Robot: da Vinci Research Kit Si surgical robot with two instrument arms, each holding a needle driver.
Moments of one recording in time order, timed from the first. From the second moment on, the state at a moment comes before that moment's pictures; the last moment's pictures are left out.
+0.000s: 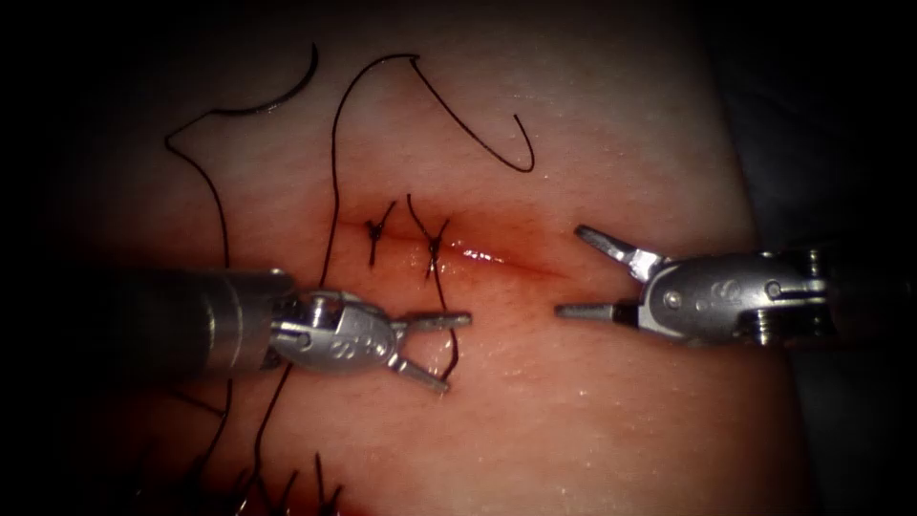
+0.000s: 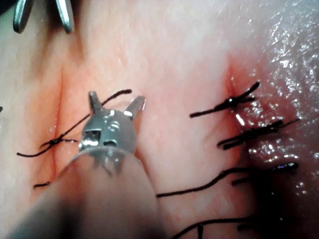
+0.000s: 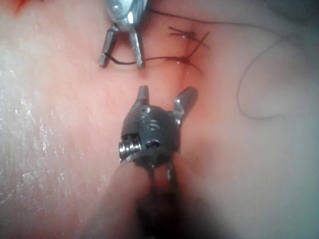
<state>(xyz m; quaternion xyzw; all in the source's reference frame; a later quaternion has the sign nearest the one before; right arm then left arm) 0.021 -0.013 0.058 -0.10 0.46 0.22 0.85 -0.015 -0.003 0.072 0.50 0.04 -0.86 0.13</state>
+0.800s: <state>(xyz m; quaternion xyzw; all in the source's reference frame) 0.027 -0.014 0.061 -0.08 0.51 0.12 0.85 -0.013 0.000 0.070 0.52 0.05 -0.84 0.14</state>
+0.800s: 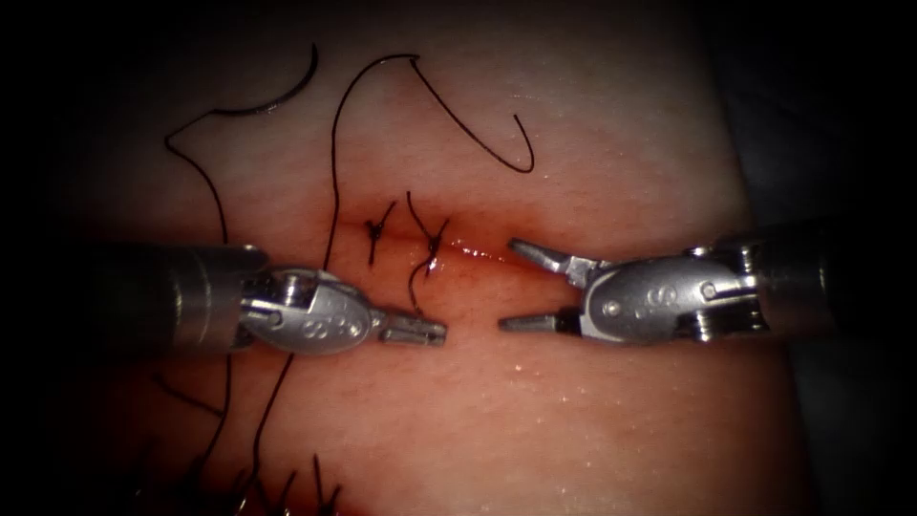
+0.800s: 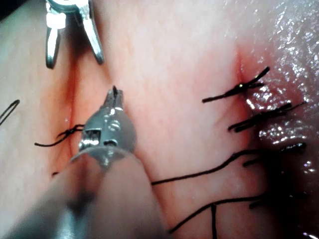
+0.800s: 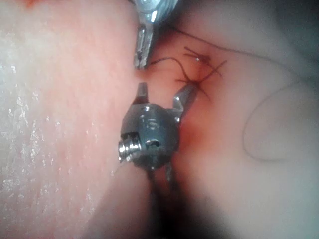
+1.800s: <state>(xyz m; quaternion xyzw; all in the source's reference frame) 0.036 -0.013 0.066 -0.15 0.59 0.05 0.79 -0.013 0.000 0.067 0.52 0.06 -0.84 0.13</state>
